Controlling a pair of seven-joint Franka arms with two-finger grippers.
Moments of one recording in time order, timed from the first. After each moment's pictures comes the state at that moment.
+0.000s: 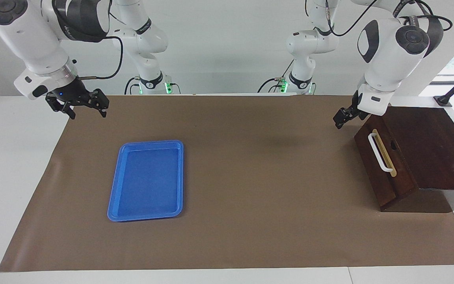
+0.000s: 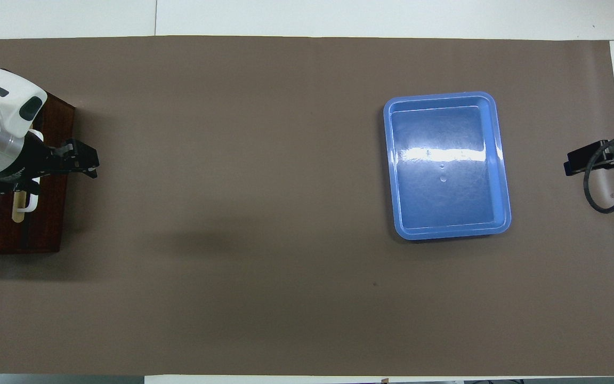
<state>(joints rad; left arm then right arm) 0.03 0.02 -0.17 -1.73 0.05 1.62 -0.36 -0.05 0.02 -0.02 -1.62 -0.02 1.57 -0.13</state>
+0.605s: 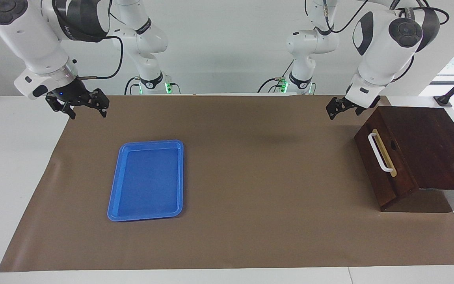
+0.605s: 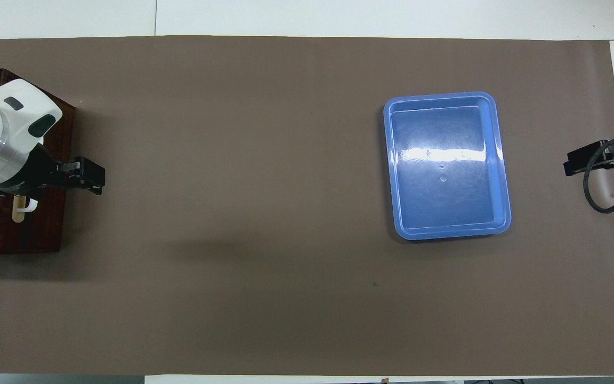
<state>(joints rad) -0.01 -0.03 -0.17 -1.72 0.05 1.55 -0.22 -0.05 0.02 -0.02 -1.62 -0.02 1.57 -0.13</state>
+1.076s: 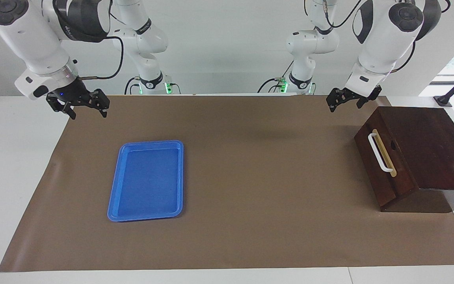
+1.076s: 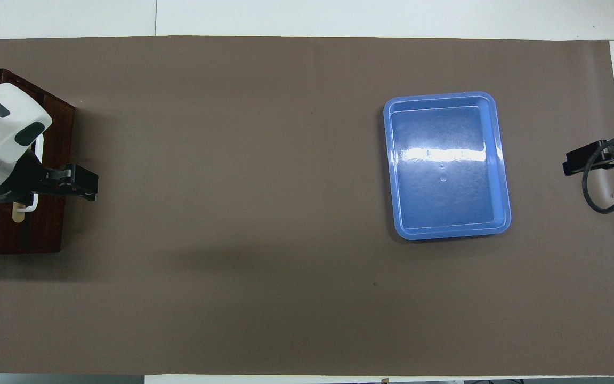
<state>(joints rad) -0.01 -0.05 -0.16 -1.72 0.05 1.53 -0.18 -0.05 0.02 -0.02 -1.62 -0.02 1.57 -0.13</state>
